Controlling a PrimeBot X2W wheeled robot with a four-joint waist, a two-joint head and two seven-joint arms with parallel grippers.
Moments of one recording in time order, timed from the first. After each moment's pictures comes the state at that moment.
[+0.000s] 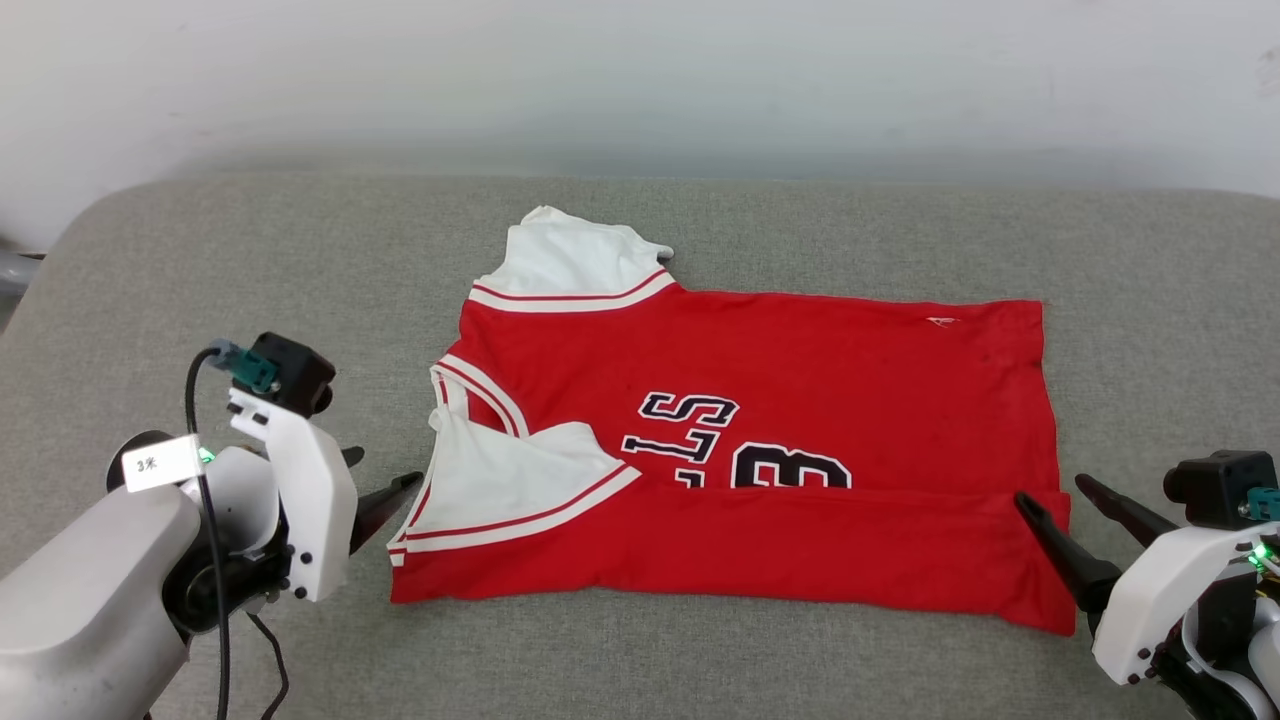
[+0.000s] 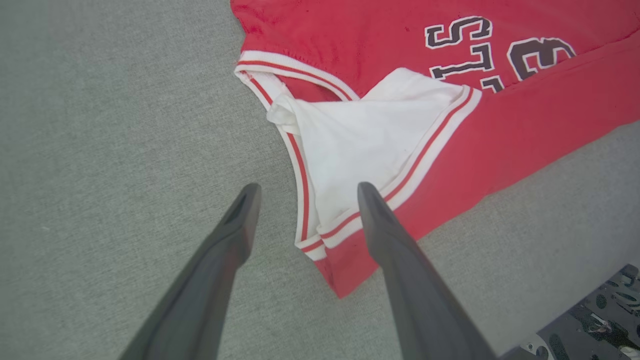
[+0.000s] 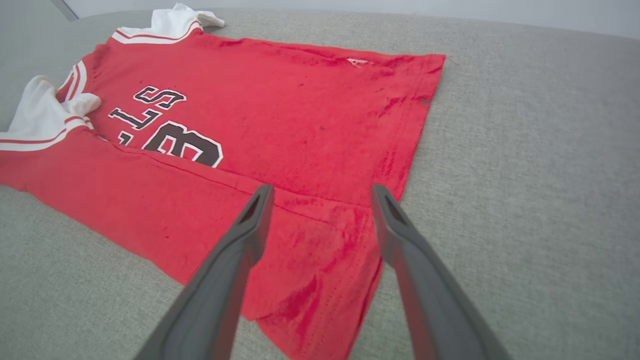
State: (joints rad) left arm -0.64 0.75 -0.85 0.33 -1.01 -0.13 0.40; right arm -0.23 -0.56 0.40 0.32 0.70 0.13 0.07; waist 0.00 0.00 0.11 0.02
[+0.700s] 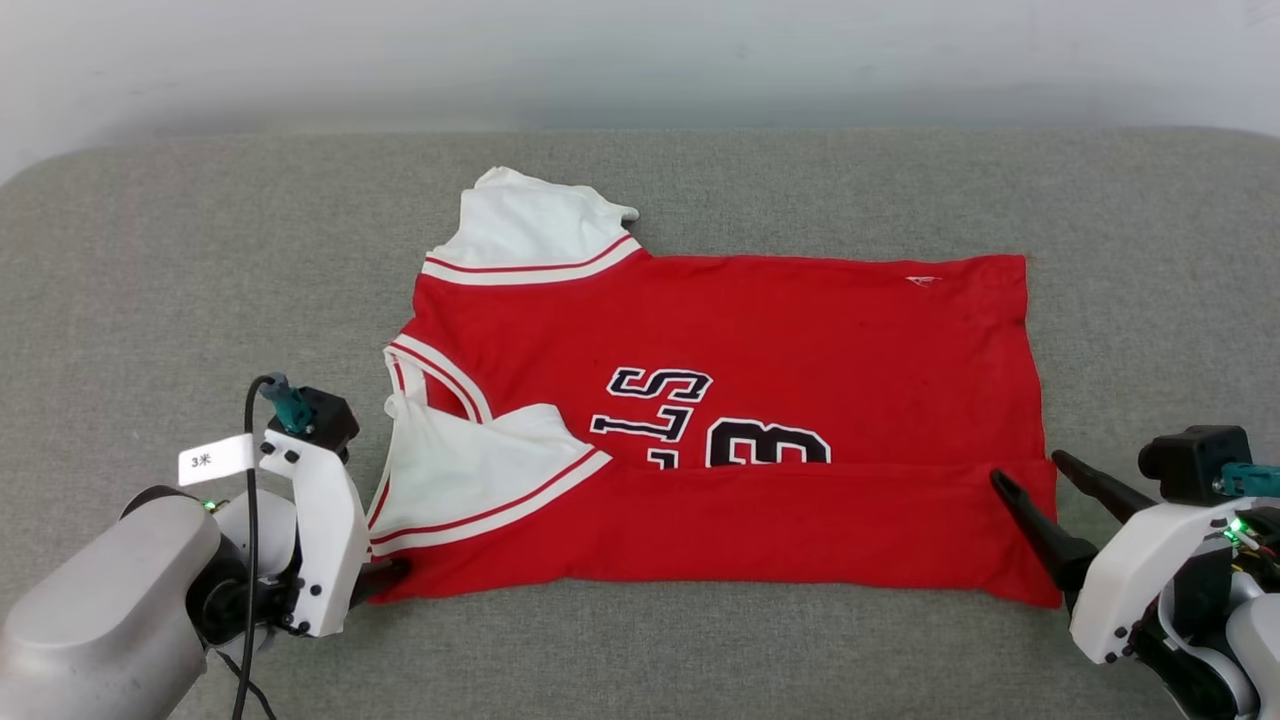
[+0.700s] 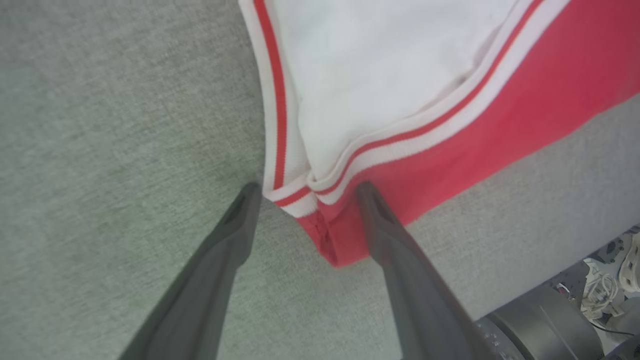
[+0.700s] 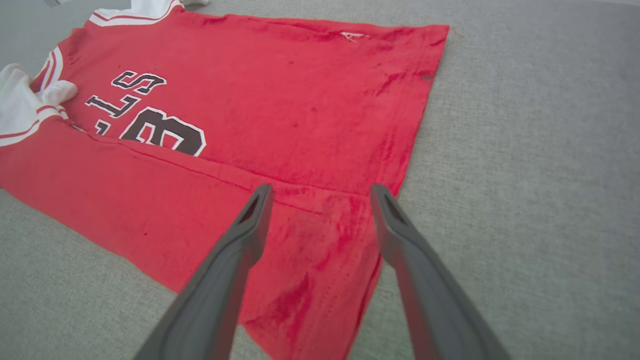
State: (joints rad) left arm -0.68 0.71 -0.96 0.47 -1.07 -0.13 0.65; right arm -0.26 -0.53 0.39 0.29 0.67 0.13 0.11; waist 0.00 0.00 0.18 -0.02
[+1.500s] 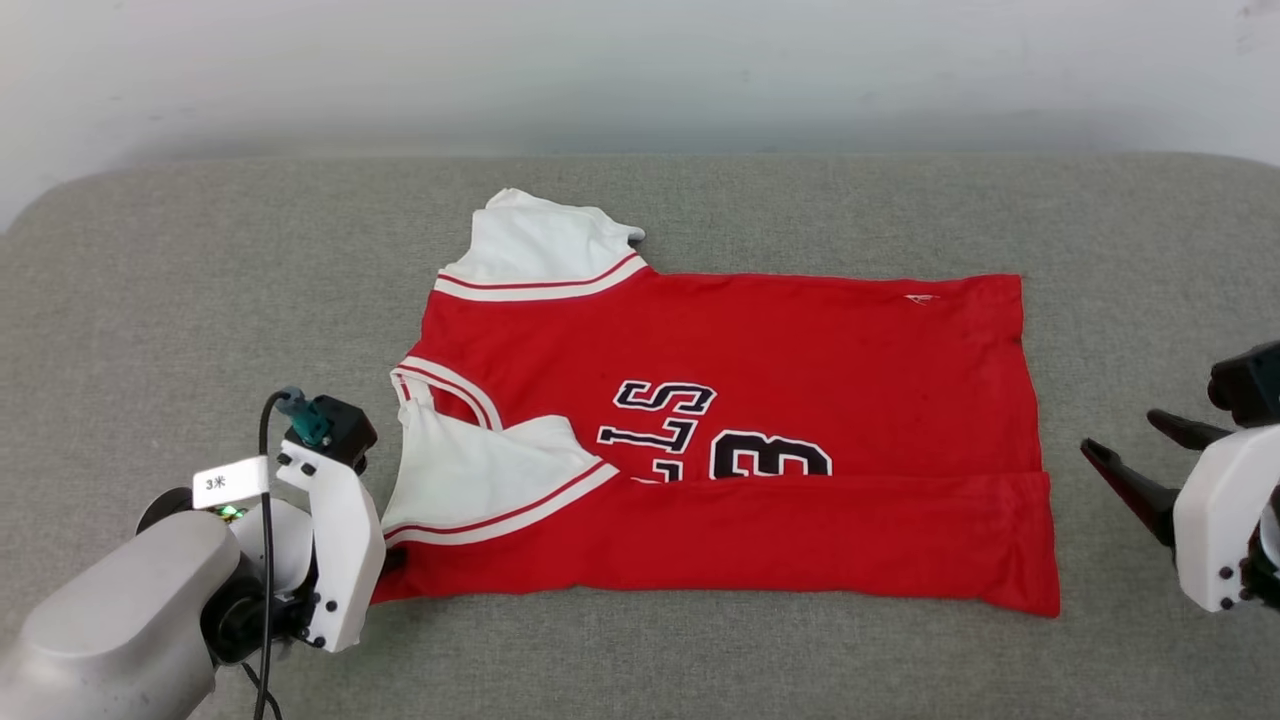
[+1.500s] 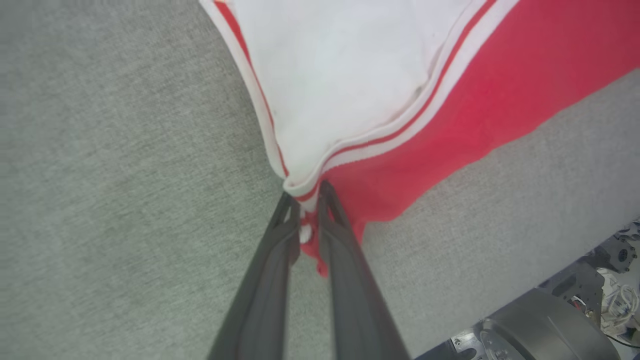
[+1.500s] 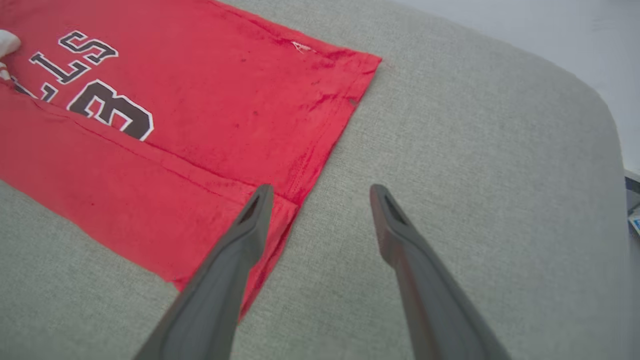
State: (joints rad) left arm -0.70 0.73 -1.06 0.43 -1.10 -0.13 0.52; right arm -0.35 -0.71 0.39 0.19 0.66 0.13 0.38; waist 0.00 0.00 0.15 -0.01
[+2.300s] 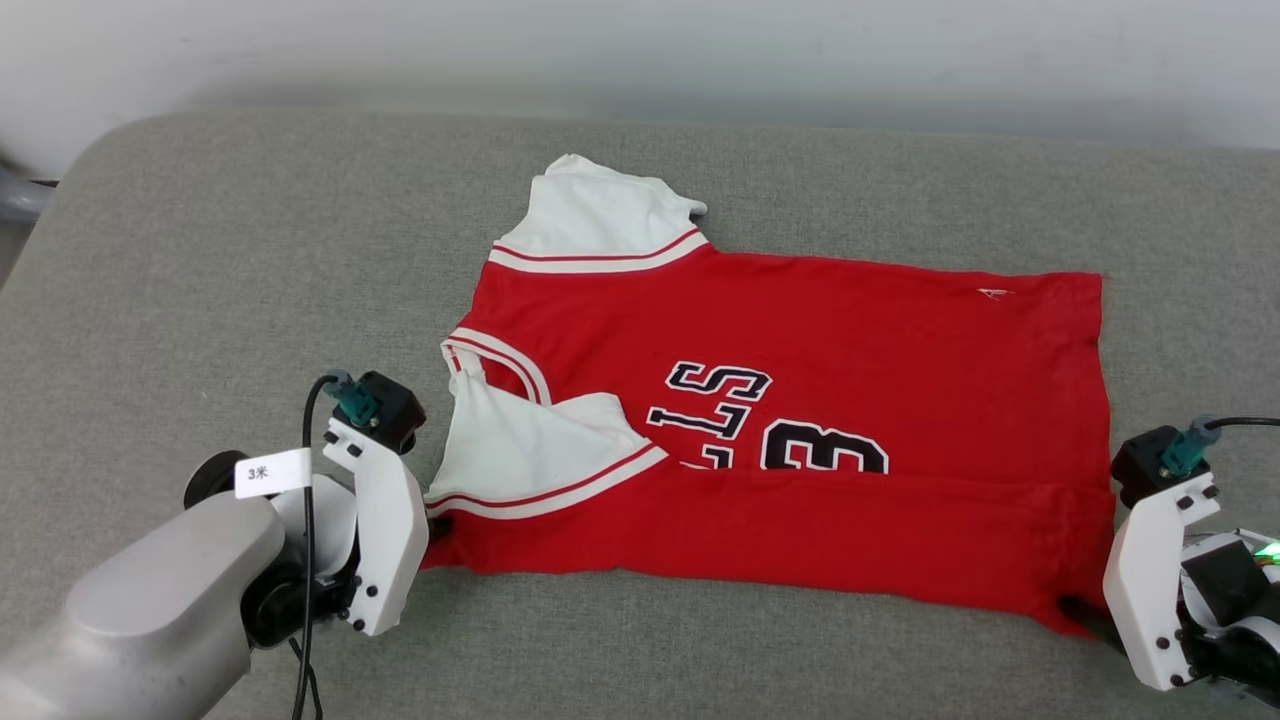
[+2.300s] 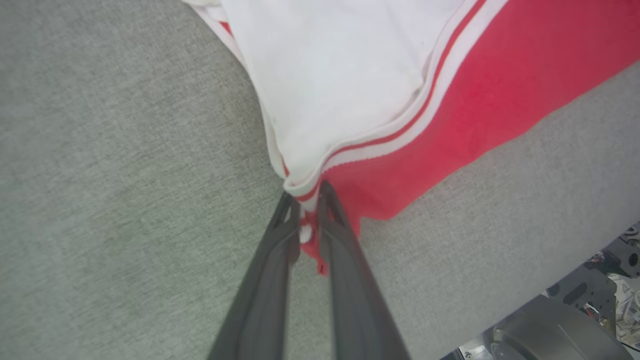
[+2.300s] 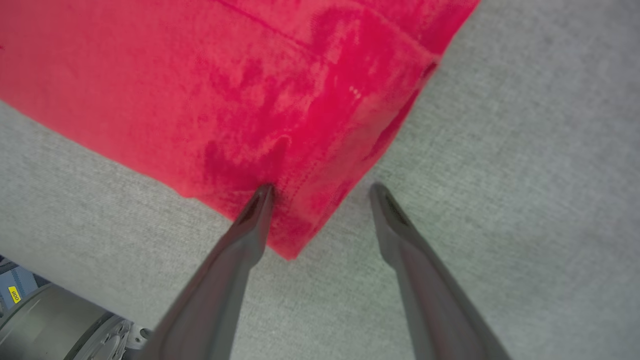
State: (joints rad) left arm -0.77 0.71 -1.14 0.39 -1.08 -0.13 0.44; right arm -0.31 -0.64 0.44 0.26 0.64 0.13 0.85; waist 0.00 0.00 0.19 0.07
